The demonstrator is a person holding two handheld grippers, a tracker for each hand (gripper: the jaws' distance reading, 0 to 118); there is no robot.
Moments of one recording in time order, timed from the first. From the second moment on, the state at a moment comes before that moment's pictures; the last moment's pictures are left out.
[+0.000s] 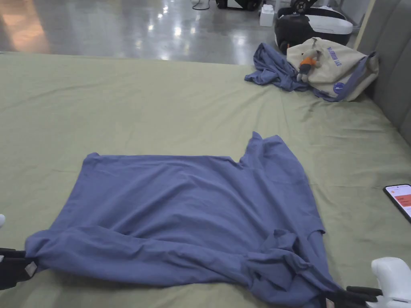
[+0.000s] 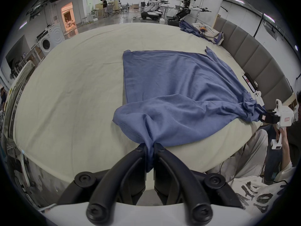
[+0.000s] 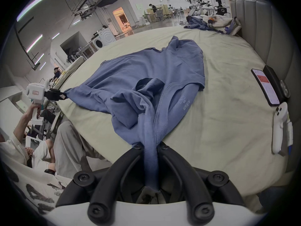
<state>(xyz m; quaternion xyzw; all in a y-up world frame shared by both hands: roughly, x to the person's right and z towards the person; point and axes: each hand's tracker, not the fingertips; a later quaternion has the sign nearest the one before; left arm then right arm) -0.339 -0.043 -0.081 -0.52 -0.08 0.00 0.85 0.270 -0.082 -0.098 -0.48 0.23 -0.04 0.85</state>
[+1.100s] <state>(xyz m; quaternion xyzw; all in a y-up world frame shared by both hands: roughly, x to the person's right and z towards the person) -0.329 -0.039 -0.350 -0.50 0.01 0.02 0.86 0.284 0.039 -0.089 -0.23 0.19 -0.13 0.95</state>
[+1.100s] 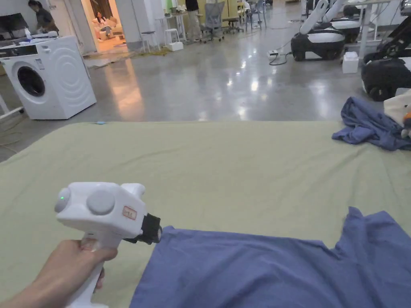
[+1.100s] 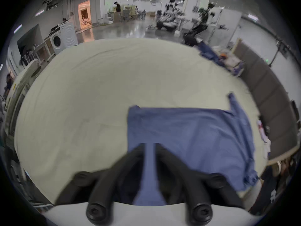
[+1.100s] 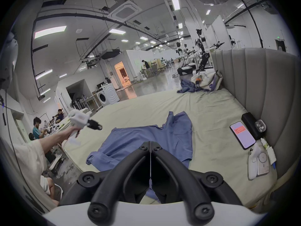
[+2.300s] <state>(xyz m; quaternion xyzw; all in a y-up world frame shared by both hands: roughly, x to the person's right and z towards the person) -0.302 -0.076 -0.416 -0.55 -0.01 -0.05 0.83 0.278 -0.123 -0.448 -0.51 0.06 -0.01 0.86</state>
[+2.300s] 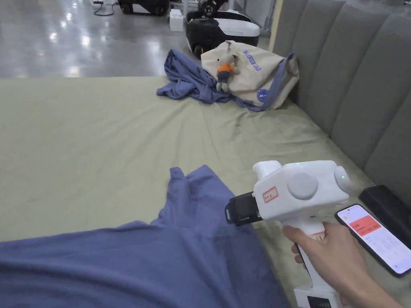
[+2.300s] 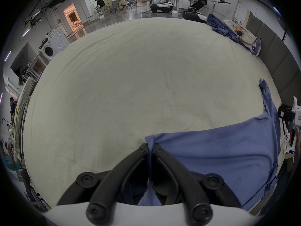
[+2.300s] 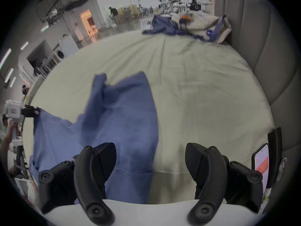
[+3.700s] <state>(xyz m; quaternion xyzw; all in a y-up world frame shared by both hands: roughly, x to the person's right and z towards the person) -0.365 -0.013 -0.250 -0.49 -0.06 0.05 0.87 0.286 -0.023 -0.248 -0.40 0.19 -0.14 0.88</state>
